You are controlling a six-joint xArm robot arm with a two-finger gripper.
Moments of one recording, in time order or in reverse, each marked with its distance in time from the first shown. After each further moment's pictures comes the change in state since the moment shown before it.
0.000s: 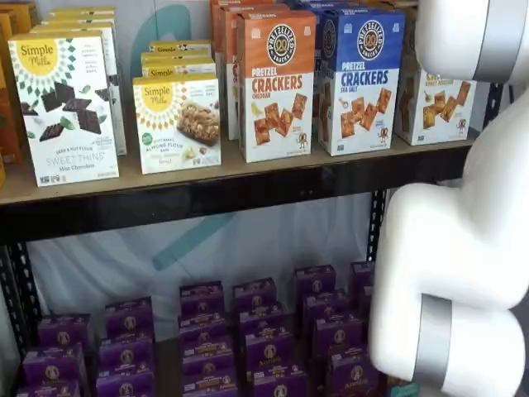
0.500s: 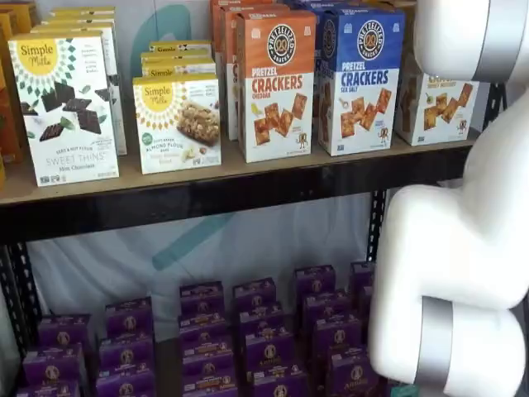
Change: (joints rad) arm 0.048 0.000 -0.016 -0.093 0.066 0.029
